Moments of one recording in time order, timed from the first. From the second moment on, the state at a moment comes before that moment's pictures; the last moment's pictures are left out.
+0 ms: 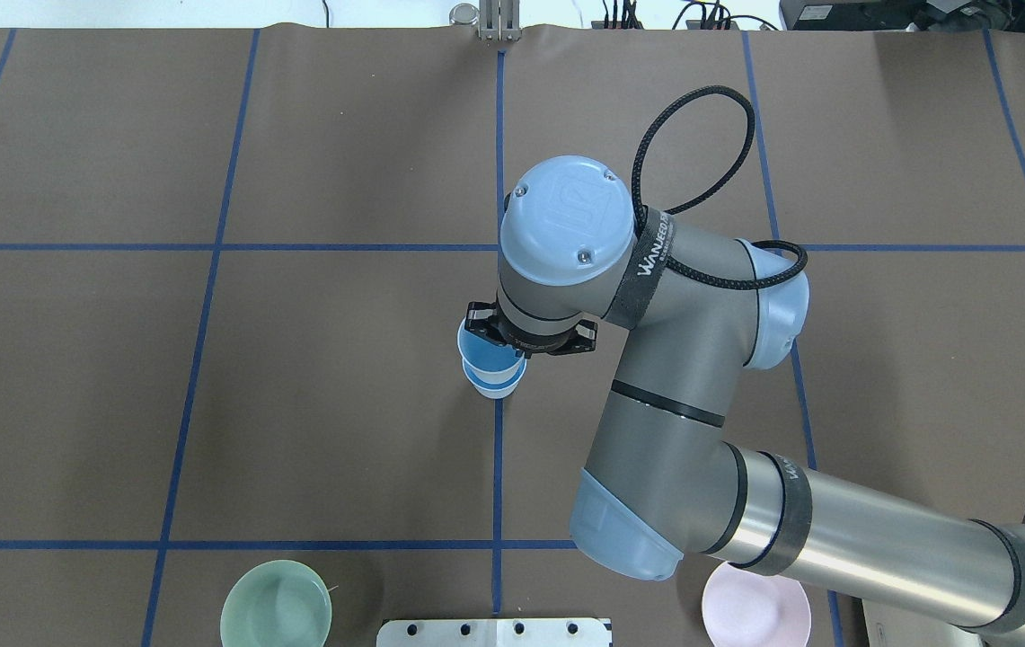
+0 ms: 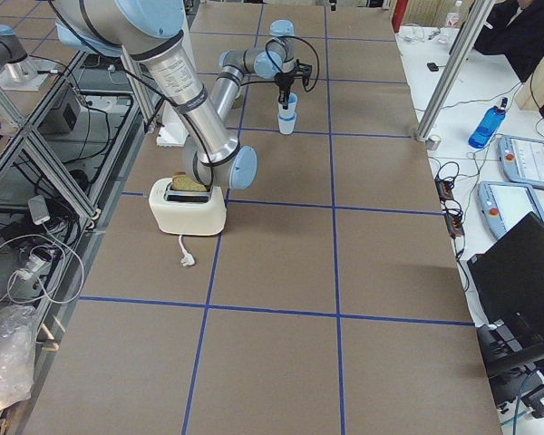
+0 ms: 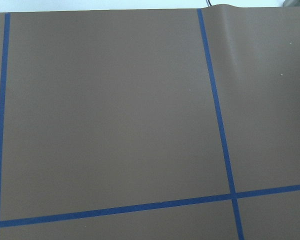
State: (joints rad) left arm -1.33 -1.75 -1.77 -1.85 -2.32 -0.54; right arm 0.48 -0.80 1.80 -1.77 1.85 1.40
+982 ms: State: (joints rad) left arm -1.32 -1.75 -1.77 -1.85 -2.32 -0.54; right arm 0.47 -0.80 1.80 -1.77 1.81 1.41
